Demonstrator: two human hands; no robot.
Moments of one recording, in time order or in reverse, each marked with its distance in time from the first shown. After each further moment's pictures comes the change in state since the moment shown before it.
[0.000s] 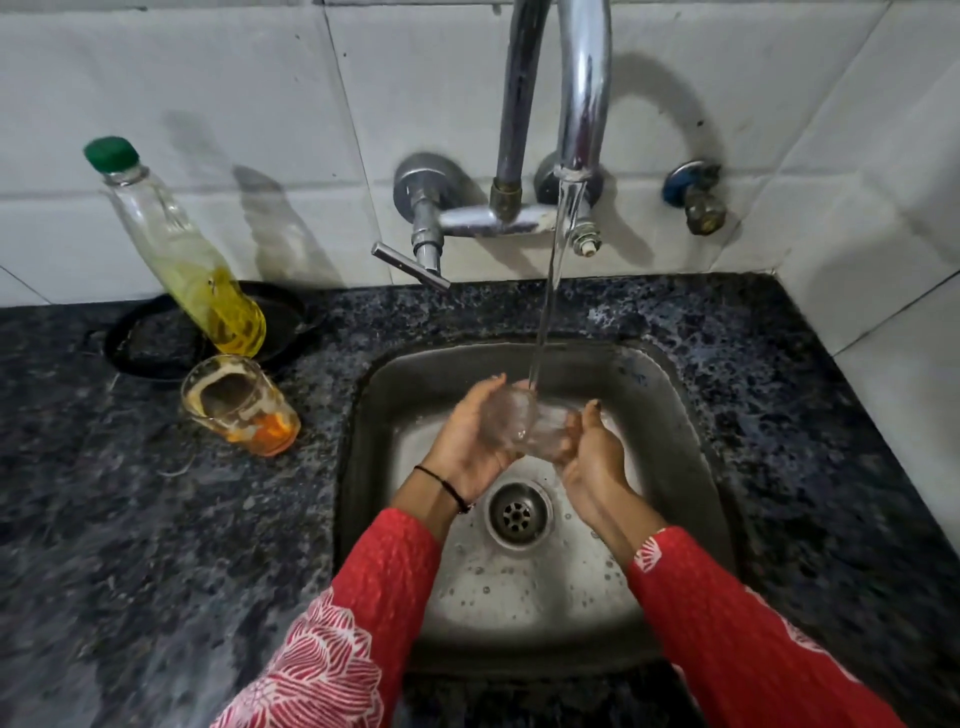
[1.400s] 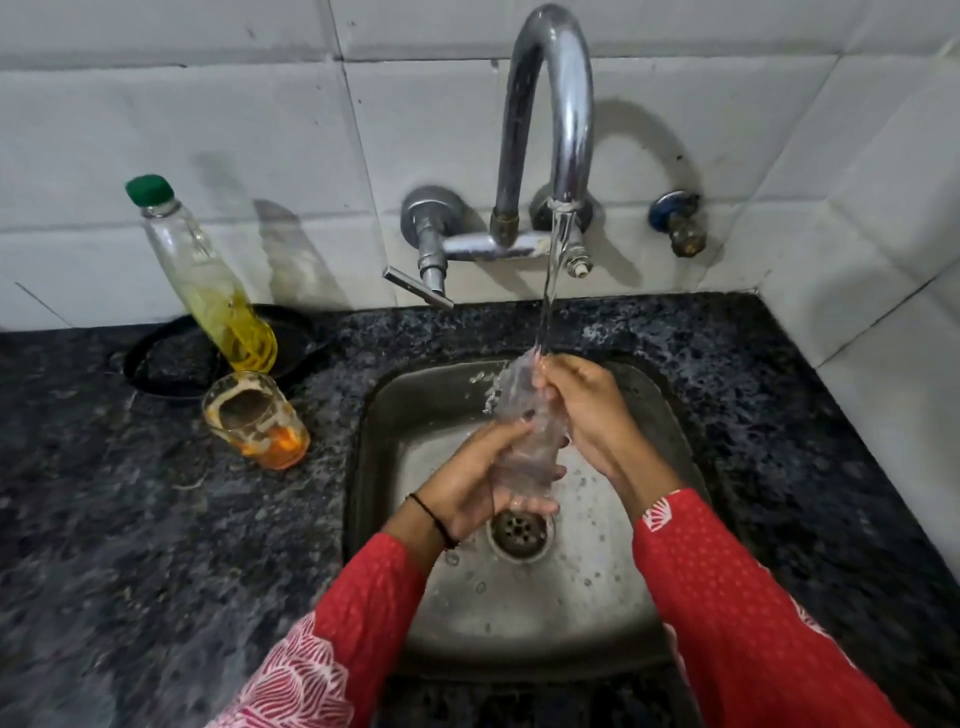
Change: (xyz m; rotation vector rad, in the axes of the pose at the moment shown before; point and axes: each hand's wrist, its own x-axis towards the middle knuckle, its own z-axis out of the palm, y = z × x) left_hand -0.046 0.002 0.022 0.124 -0.190 -0.042; right_hand -0.034 -0.056 0.034 -0.445 -0.343 -0.409
